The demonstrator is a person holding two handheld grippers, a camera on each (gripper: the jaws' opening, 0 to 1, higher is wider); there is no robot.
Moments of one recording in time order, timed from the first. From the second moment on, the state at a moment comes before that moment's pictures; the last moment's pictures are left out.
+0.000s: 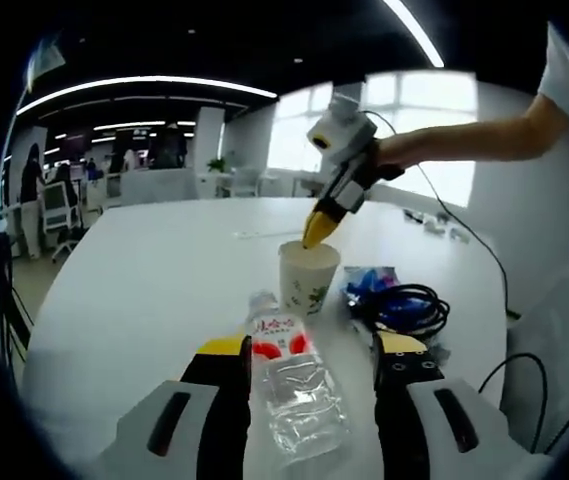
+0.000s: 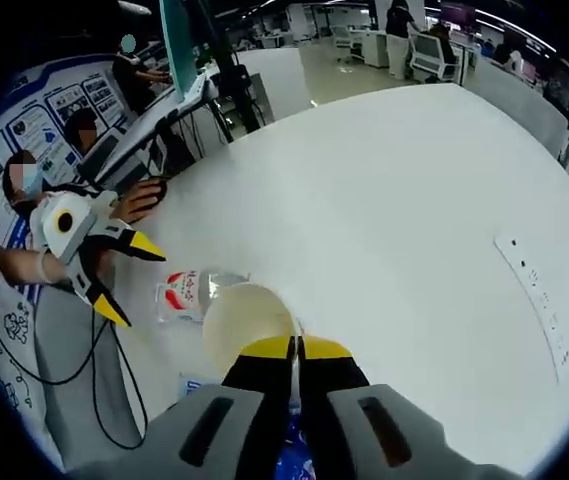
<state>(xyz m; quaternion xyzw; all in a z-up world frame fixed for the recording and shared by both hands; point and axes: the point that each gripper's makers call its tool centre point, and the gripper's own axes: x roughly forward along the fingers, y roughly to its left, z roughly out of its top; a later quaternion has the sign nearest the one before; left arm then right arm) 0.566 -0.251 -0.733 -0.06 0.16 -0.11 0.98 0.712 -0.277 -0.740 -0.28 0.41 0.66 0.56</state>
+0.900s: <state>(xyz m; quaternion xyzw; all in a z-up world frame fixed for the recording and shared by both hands) 0.563 -0.253 -0.740 -0.07 0.17 -0.12 0.98 0.709 -0.279 -0.745 -0.28 0.43 0.66 0.55</state>
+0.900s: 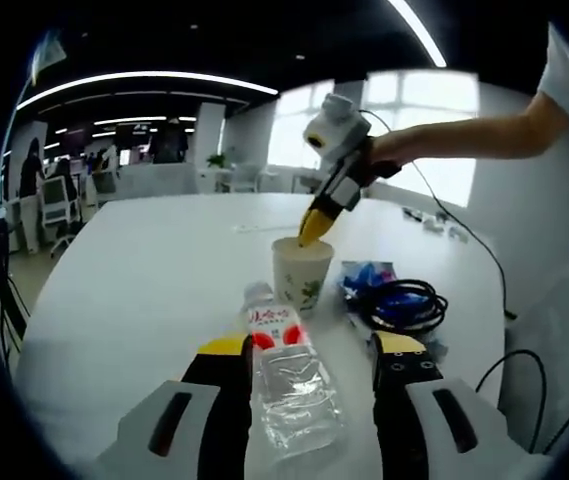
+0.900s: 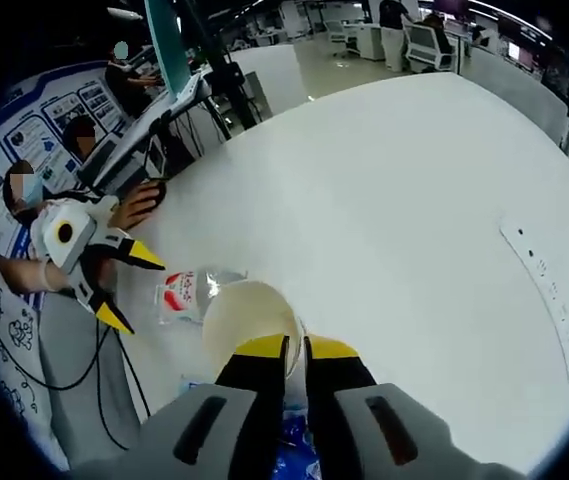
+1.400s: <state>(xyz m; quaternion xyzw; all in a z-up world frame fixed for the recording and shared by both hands) 0.565 -0.250 -0.740 -0.07 0.17 -0.11 0.98 0.714 -0.271 -0.721 -0.26 0.39 0.67 0.58</state>
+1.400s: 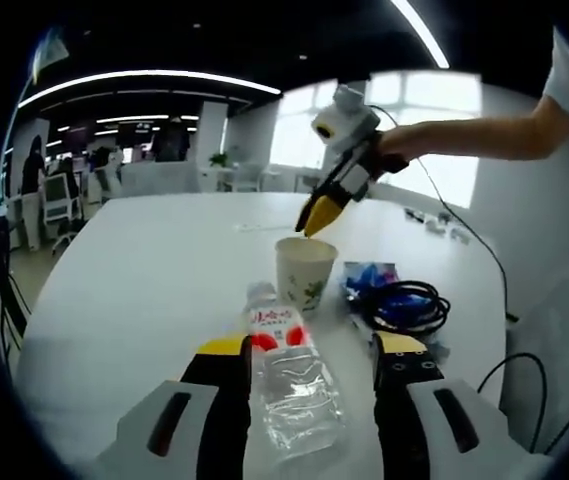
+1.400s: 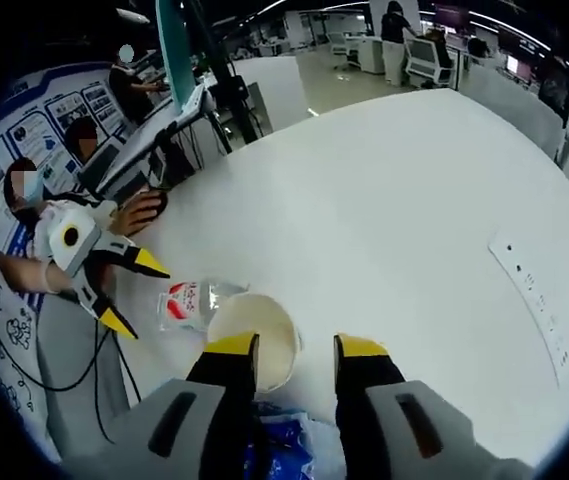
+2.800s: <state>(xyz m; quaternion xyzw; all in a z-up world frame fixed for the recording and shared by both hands) 0.557 -0.255 -0.783 -0.07 0.45 -0.07 0.89 0.625 -0.321 -0.678 -0.29 0.26 0.76 0.52</state>
